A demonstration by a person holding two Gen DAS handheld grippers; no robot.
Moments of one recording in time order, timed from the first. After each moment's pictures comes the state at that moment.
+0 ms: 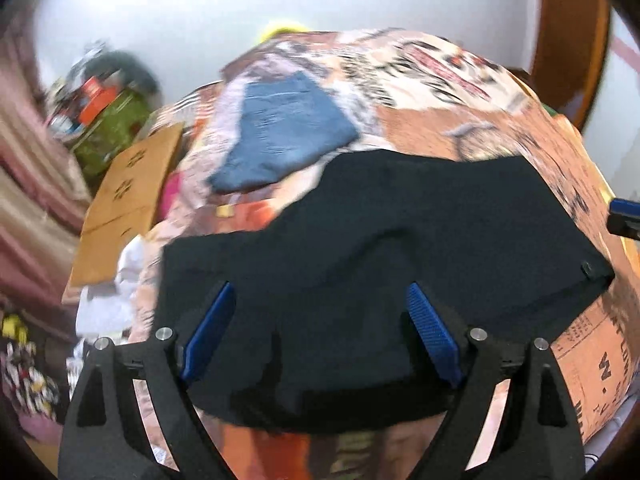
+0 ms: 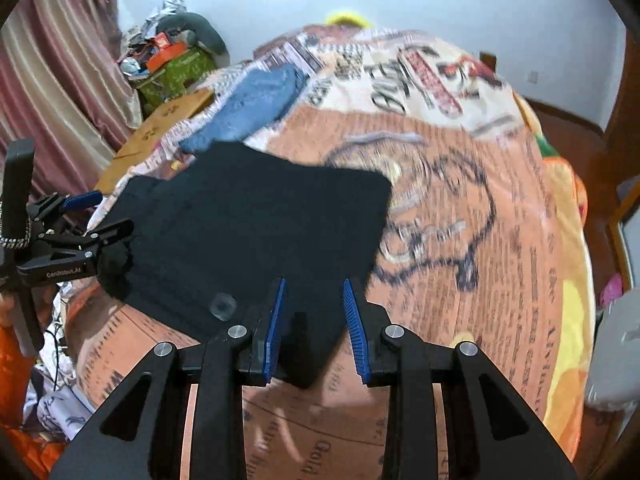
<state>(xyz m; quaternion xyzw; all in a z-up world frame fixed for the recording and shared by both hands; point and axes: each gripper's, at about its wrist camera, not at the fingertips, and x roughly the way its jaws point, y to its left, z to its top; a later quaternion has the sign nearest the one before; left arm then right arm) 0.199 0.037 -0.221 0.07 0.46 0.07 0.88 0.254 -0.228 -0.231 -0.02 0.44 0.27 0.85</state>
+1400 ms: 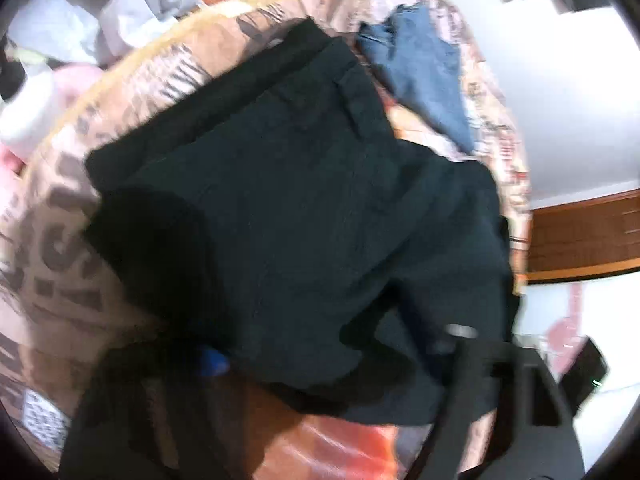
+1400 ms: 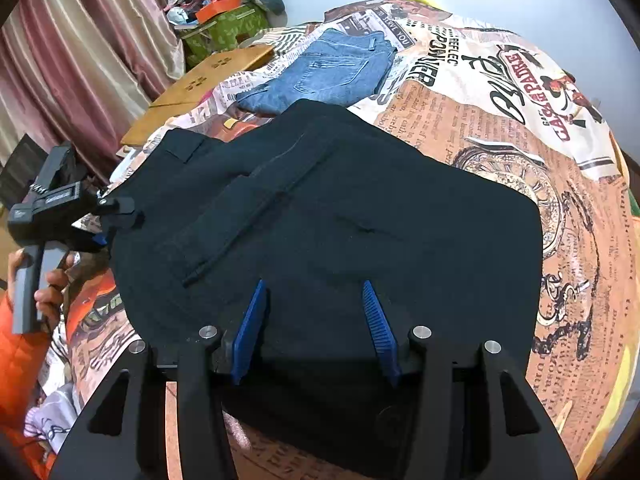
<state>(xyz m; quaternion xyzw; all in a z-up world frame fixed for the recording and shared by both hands) 0.178 0.217 -0.331 -0.40 0.53 0.06 0.75 0.265 -0.125 -0.274 -0.07 0.48 0.35 0.80</state>
